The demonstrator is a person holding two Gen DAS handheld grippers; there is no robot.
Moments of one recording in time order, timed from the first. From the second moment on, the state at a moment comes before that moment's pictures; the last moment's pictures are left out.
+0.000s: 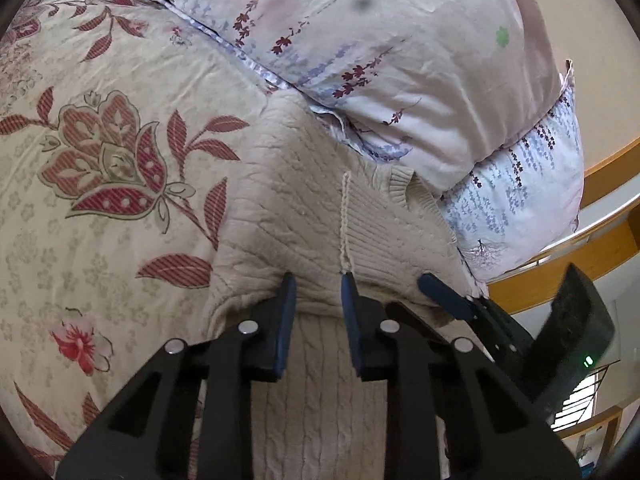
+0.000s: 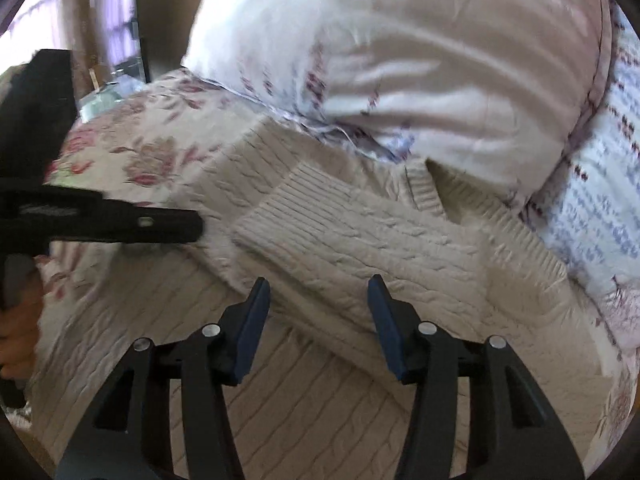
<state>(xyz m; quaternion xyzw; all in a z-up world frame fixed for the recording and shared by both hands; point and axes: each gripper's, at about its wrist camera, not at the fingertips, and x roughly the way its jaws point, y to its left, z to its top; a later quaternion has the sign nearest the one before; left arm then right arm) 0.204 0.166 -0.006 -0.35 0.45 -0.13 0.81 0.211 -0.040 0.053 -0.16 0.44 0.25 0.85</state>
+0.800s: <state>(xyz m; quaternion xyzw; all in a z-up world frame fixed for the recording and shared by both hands) 0.200 0.151 0.002 -0.32 0.45 -0.16 0.82 0.152 -0.340 0.040 0.41 0.43 0.01 0.81</state>
